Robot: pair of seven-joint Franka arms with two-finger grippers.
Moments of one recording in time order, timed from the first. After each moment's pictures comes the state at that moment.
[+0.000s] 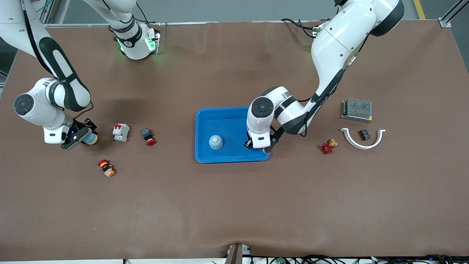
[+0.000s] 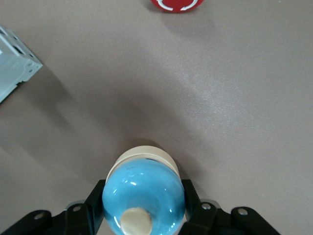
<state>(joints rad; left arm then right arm) -0.33 0.81 -0.44 -1.61 0.39 2.34 -1.85 -0.37 0.40 0.05 -2.27 -0.06 2.66 -1.03</state>
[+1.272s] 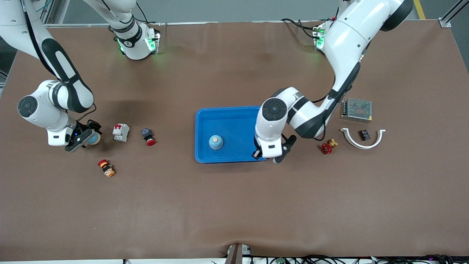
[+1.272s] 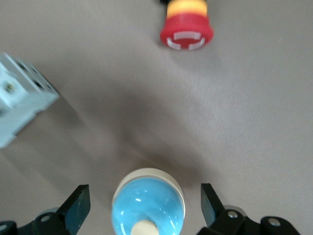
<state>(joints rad) -0.26 0.72 -0.43 -1.50 0.40 2.22 -1.73 -0.37 0.39 0.10 -2.23 -0.02 2.59 -1.02</state>
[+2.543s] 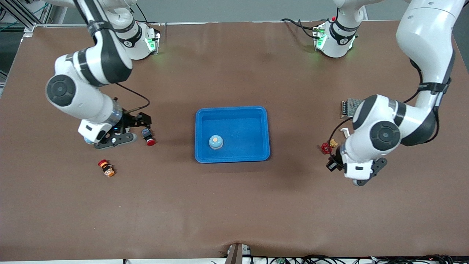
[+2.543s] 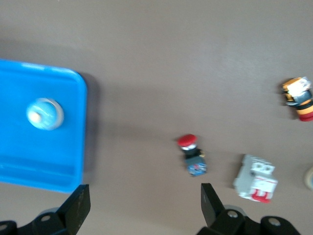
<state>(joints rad) 0.26 0.60 -0.58 -1.56 0.37 1.97 -1.05 0.15 0.19 0.16 -1.85 0.07 1.99 0.13</state>
